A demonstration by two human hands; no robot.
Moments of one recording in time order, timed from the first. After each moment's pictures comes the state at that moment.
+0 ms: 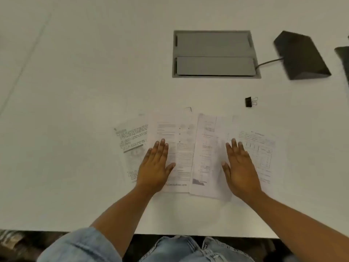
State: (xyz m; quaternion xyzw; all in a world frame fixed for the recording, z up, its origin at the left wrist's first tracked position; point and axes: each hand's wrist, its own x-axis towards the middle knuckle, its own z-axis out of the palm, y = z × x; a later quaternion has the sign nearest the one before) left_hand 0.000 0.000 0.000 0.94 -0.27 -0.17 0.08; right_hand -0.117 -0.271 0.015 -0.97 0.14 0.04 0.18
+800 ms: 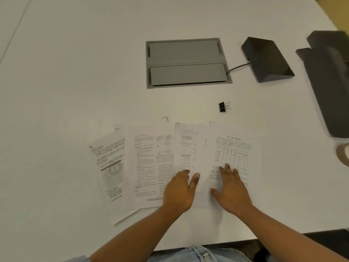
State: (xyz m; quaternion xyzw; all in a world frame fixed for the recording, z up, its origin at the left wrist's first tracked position) left_hand -0.063 -0.128 0.048 0.89 -0.14 -0.32 0.30; right_hand -0.153 -0.293 0.018 -0.91 0.29 0.24 0.19
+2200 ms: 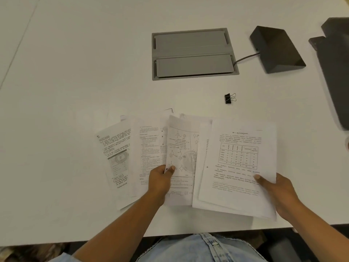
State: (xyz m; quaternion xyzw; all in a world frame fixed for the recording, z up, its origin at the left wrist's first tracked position) left_hand -0.045 -0.084 0.053 0.72 0.22 -0.34 0.57; right_hand -0.206 -0.361 0.066 -0.59 0.53 0.03 0.60
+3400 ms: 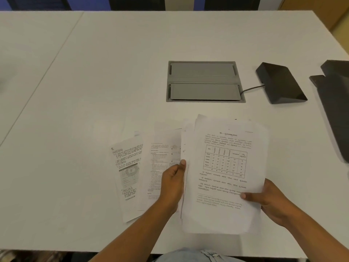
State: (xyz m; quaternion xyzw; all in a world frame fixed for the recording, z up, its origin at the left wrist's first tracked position) left_hand -0.031 -0.100 0.112 0.67 0.14 -0.27 0.68; right_hand -0.150 -0.341 0.122 -0.58 0.31 0.14 0.74
